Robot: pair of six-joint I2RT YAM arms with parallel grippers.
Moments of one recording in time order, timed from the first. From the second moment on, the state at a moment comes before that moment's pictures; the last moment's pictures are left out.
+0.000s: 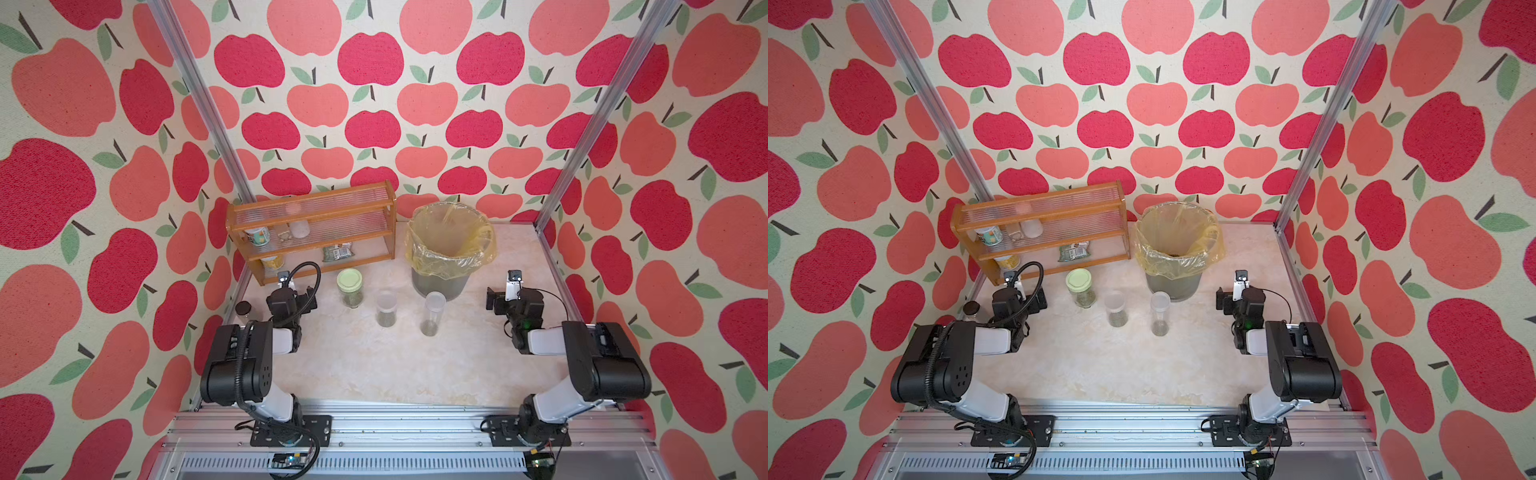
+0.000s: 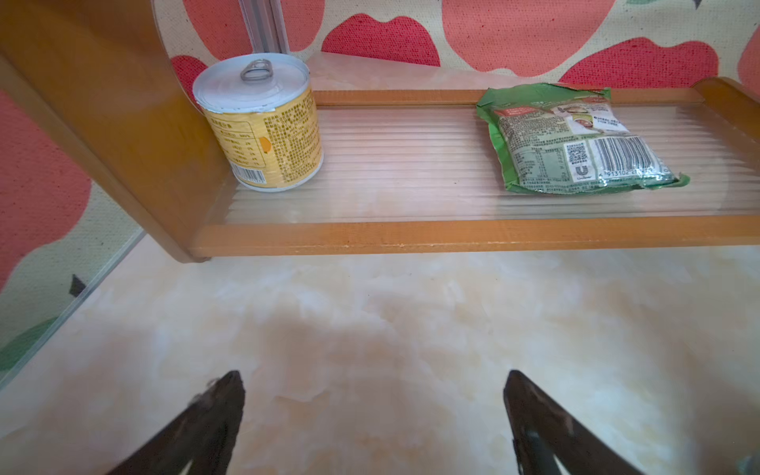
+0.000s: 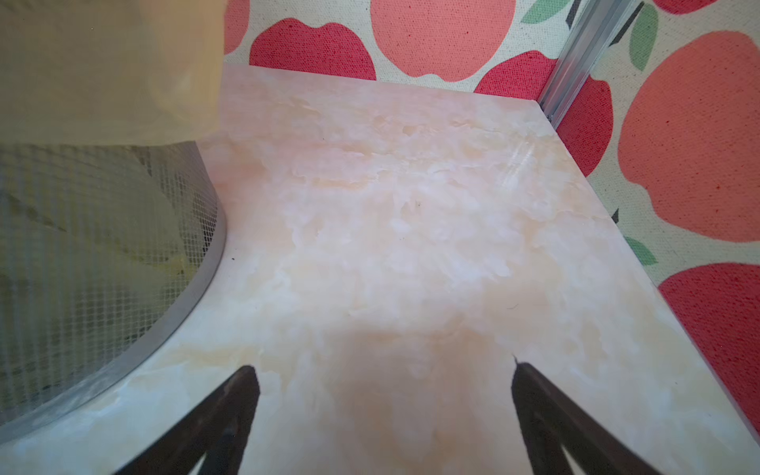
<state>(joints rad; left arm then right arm) 0.08 1.56 0.40 0.72 -0.10 -0.06 0.06 1.57 0.38 0.79 0.03 -0.12</state>
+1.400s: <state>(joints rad) 0.04 1.48 0.45 0.57 -0.11 -0.05 0.07 1.30 0.37 0.69 0.10 -0.10</state>
